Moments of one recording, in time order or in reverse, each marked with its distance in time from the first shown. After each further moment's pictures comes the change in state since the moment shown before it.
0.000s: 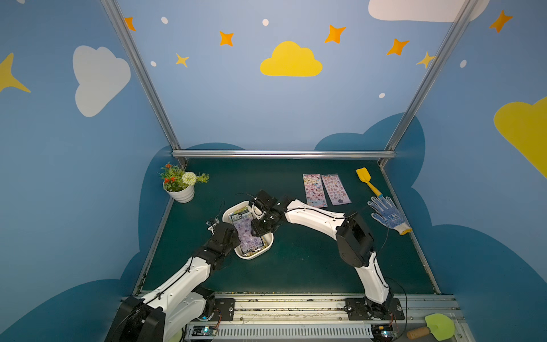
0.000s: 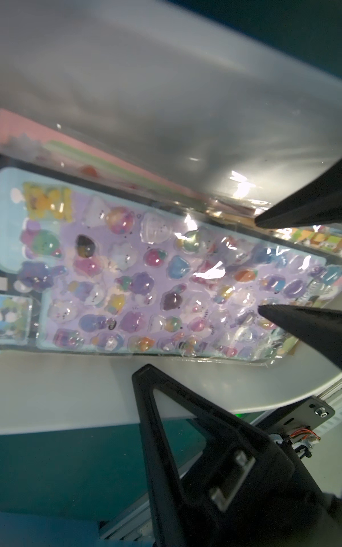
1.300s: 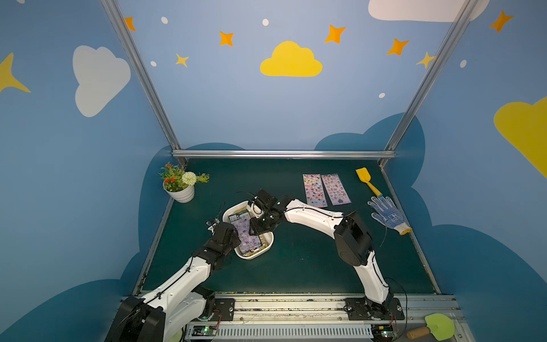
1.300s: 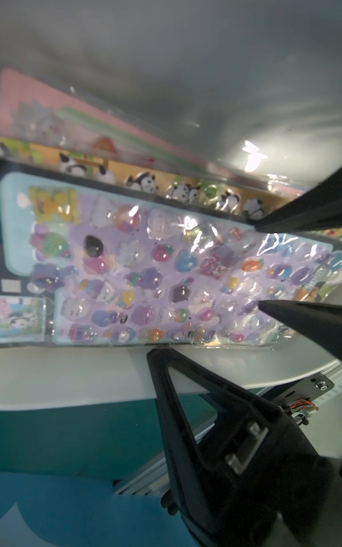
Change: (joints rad) left arm 0.000 0.000 0.000 0.002 0.002 0.002; right arm -0.016 0.019 0.006 0.045 -0.061 0.050
